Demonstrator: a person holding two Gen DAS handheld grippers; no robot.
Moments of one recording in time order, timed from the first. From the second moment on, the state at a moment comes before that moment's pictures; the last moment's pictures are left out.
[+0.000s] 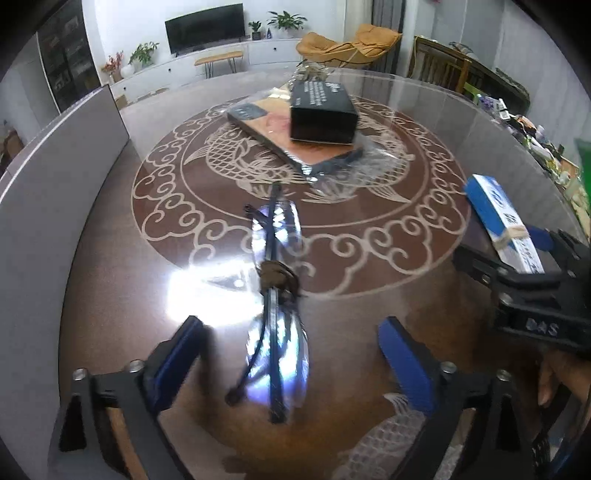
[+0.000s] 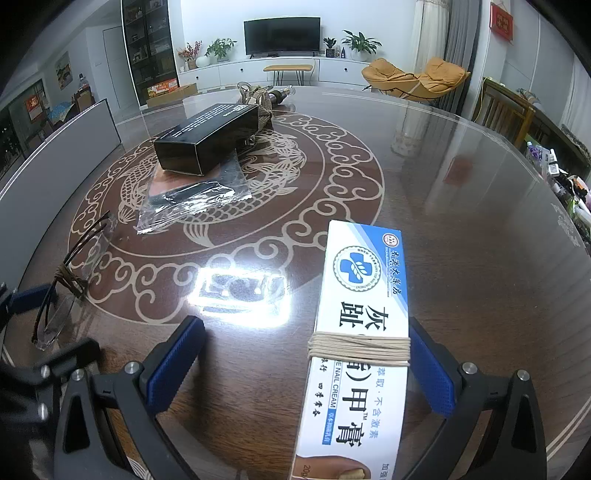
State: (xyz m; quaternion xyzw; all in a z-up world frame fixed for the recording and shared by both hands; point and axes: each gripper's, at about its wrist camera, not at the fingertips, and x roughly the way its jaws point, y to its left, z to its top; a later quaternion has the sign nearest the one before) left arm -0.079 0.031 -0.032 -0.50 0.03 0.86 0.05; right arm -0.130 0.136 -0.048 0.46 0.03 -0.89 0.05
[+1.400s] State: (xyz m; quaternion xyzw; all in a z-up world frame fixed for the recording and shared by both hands) left arm -0.031 -0.025 0.078 -0.35 -0.08 0.93 0.12; right arm -0.109 0.132 0.054 0.48 -0.09 -0.85 0.19
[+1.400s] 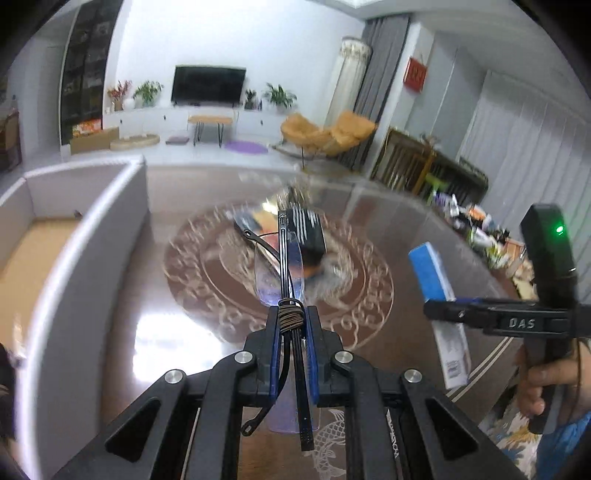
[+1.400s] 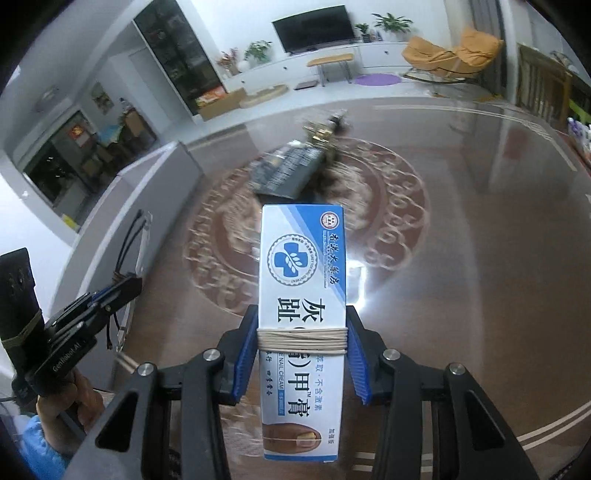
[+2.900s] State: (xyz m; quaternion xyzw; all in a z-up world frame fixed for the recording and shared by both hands) left arm 0.002 -0.125 0.122 -0.35 -0.03 0.94 -0.03; right arm -0.118 -0.004 0.036 0.36 0.05 -0.92 0.16
